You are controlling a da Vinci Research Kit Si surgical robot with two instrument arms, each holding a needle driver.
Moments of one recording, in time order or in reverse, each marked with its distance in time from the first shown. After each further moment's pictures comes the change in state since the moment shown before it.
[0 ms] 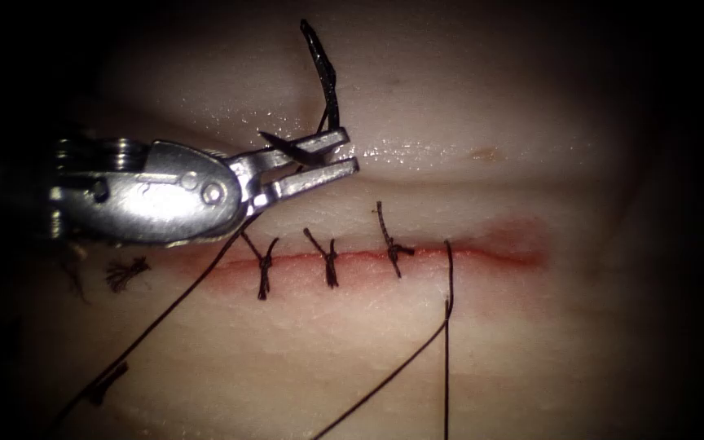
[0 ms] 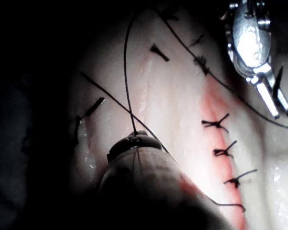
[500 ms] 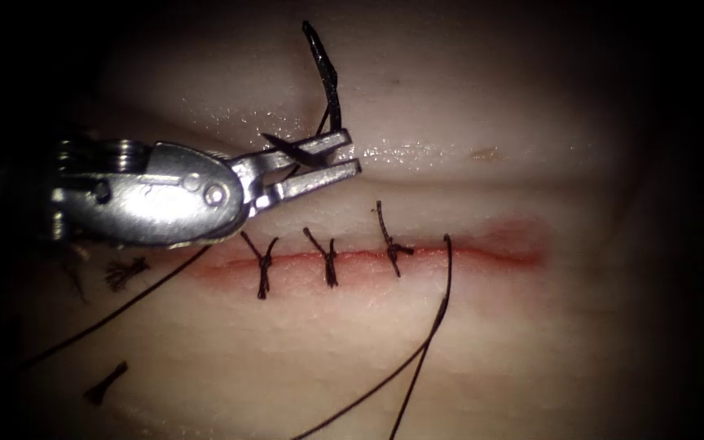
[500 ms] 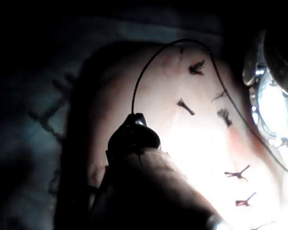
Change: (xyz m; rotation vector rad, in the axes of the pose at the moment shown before) right arm 0.011 -0.002 -0.003 0.014 0.198 -0.030; left arm 0.000 0.000 0.000 -0.002 -0.003 0.000
